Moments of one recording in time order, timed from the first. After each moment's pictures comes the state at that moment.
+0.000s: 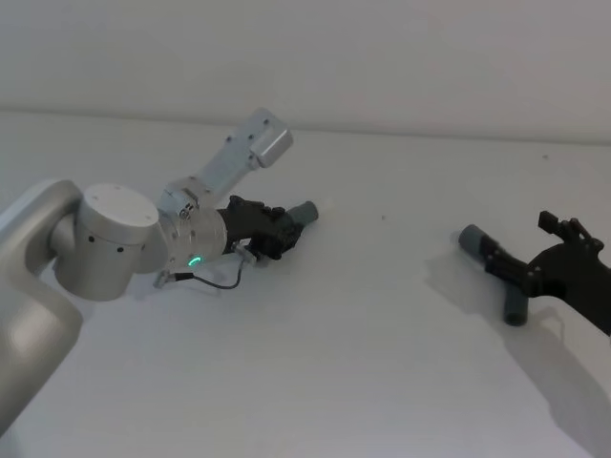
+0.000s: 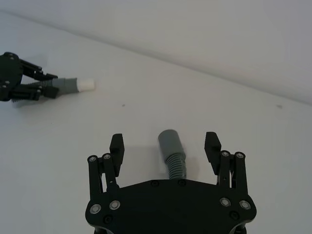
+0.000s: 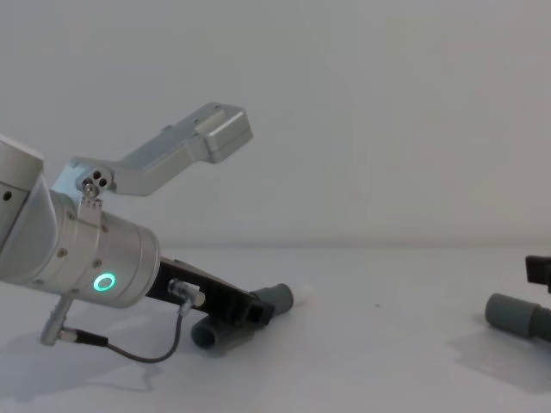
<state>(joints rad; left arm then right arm) -0.47 0.34 0.54 -1.50 -0.23 0.63 -0.37 -0.06 0.55 -0.15 -1.85 0.39 0.29 0.29</state>
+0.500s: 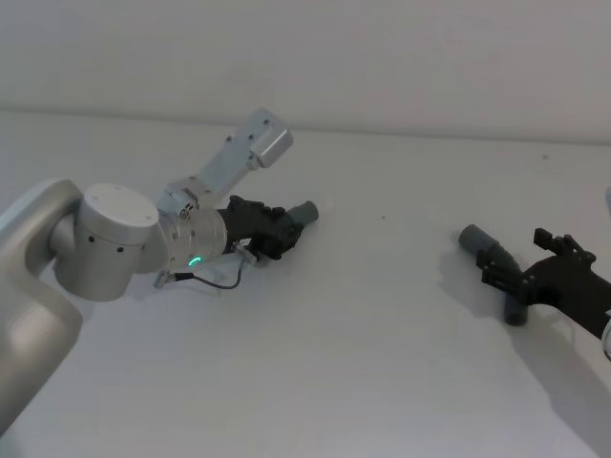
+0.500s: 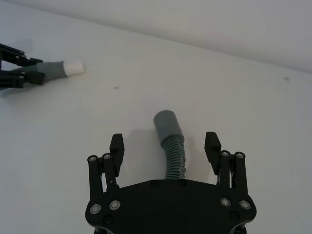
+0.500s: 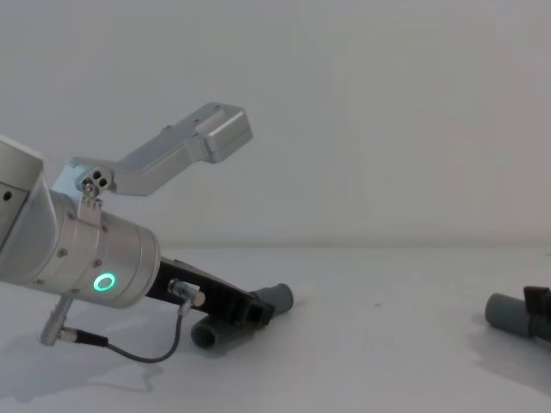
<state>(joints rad) -0.47 0.34 0.54 -1.50 -0.23 0.63 -0.37 -0.03 0.54 -0.17 -1.81 0.41 0.36 0.27</state>
